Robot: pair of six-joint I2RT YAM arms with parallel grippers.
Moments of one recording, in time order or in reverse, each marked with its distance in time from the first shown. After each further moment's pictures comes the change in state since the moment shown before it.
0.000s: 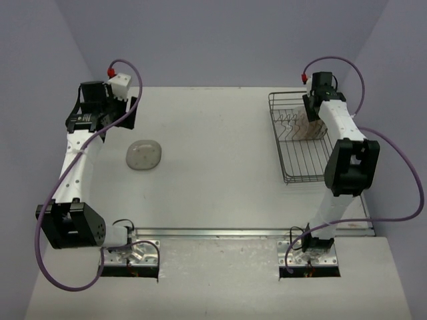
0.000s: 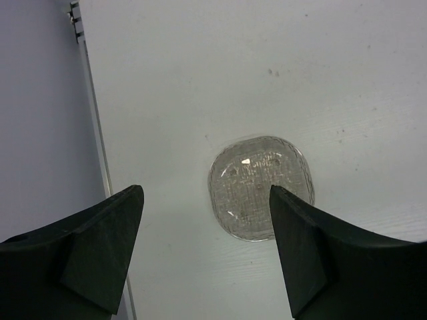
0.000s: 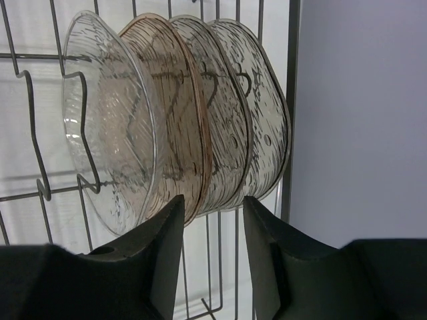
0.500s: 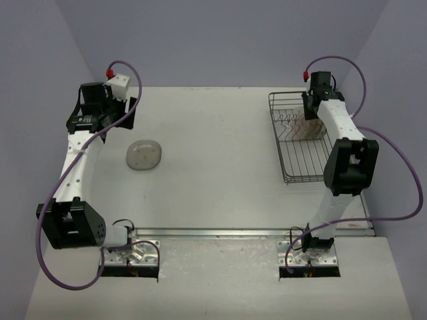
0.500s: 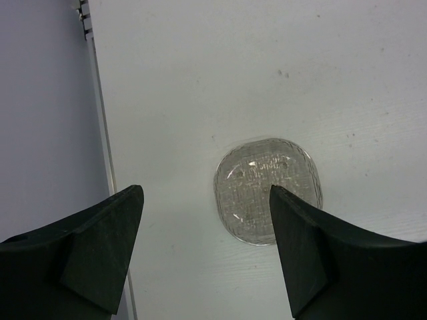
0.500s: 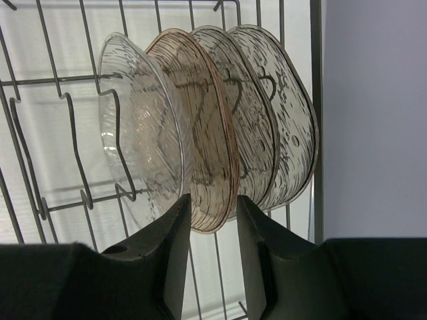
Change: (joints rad) left arm 0.002 -0.001 -0.030 0.043 -0.030 -0.005; right arm 0.007 0.007 0.009 -0.001 -0.041 0.141
